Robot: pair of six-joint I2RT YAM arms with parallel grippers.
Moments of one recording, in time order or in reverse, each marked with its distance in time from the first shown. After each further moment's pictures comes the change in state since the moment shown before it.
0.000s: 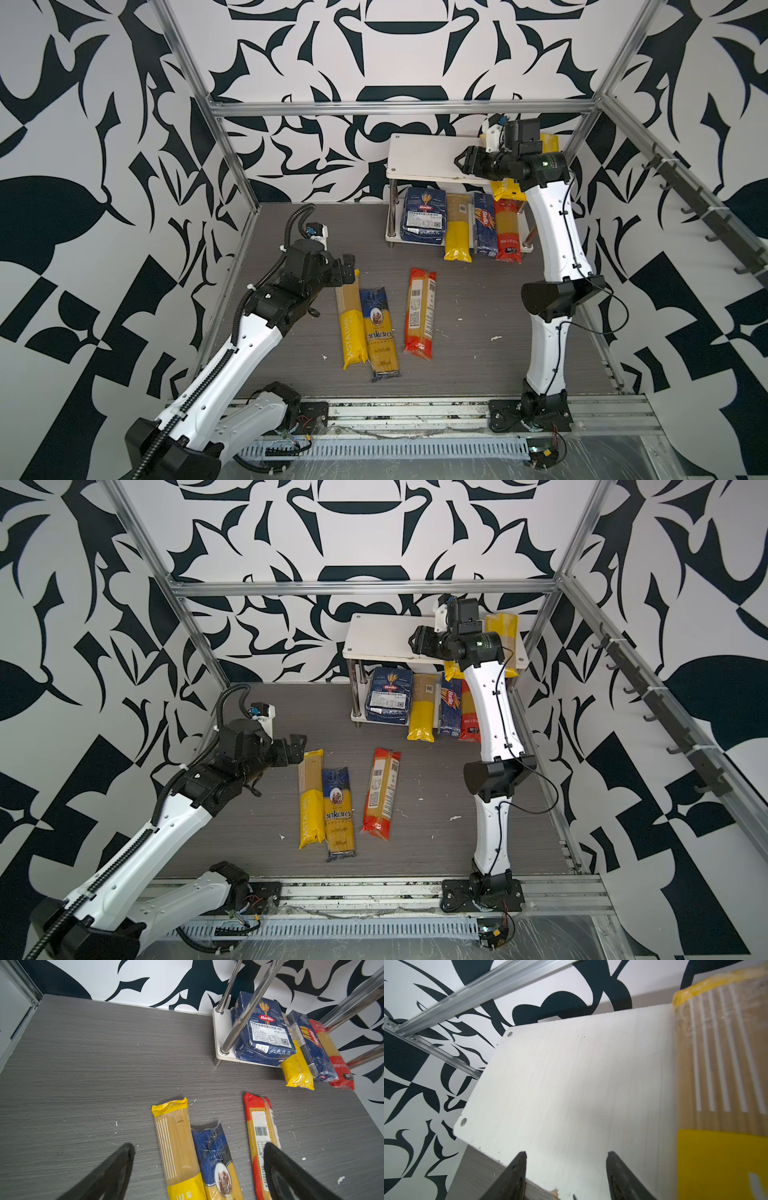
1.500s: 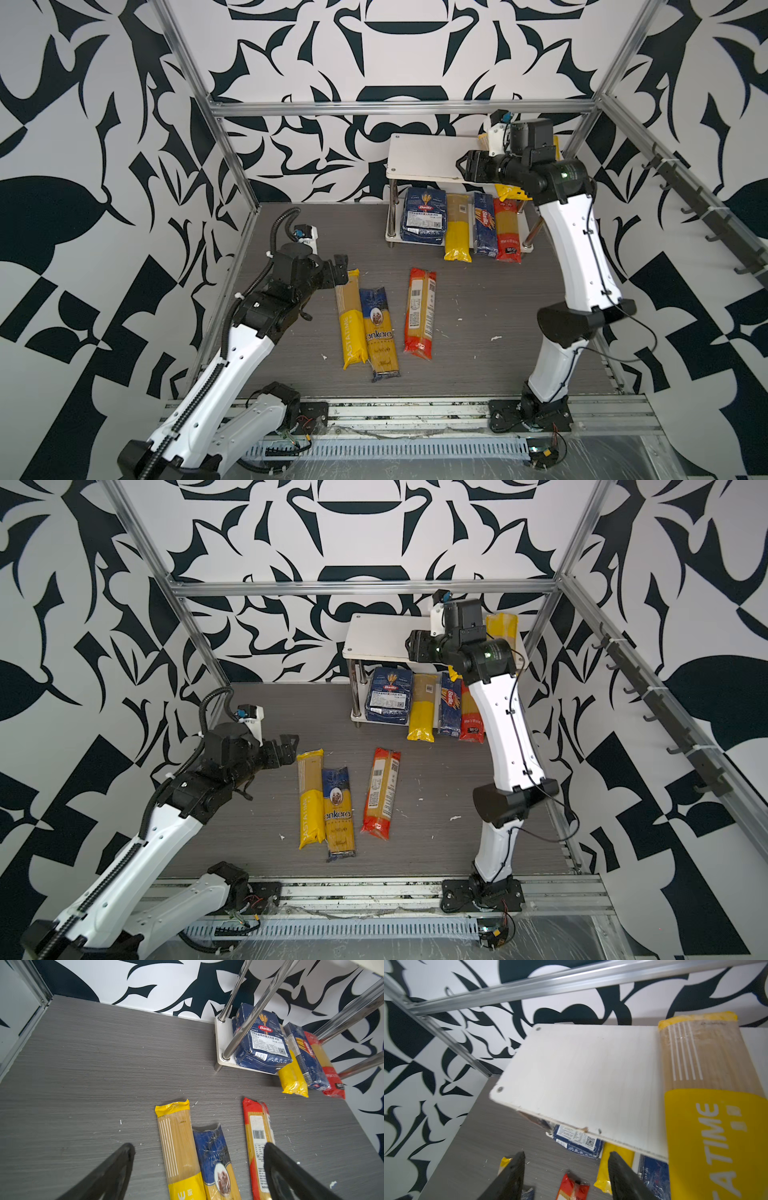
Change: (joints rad) left arm 0.047 -0.116 -0.039 -0.015 0.031 -0.026; right arm 0.128 -0.344 -0.286 0.025 0.138 -0.093
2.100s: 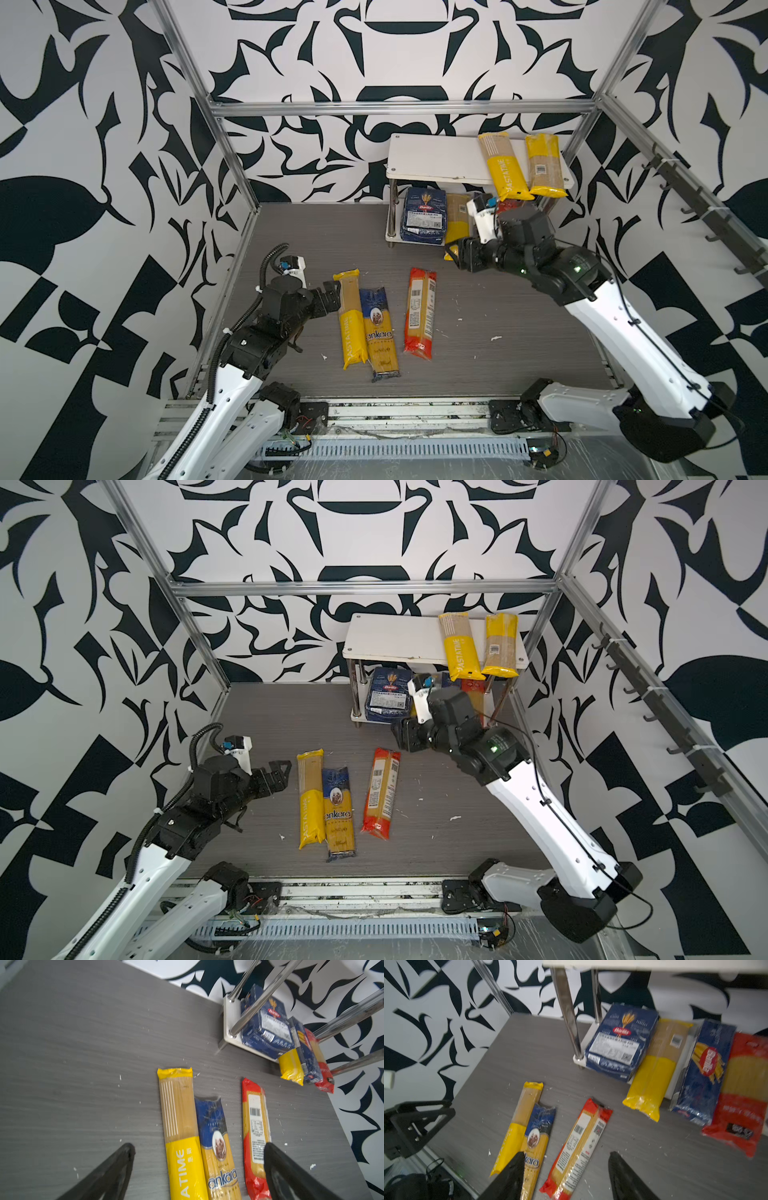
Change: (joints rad) left arm 0.000 -0.234 -0.226 -0.069 0.041 -0.165; right arm 0.303 -0.621 -1.004 0.206 0.116 0.100
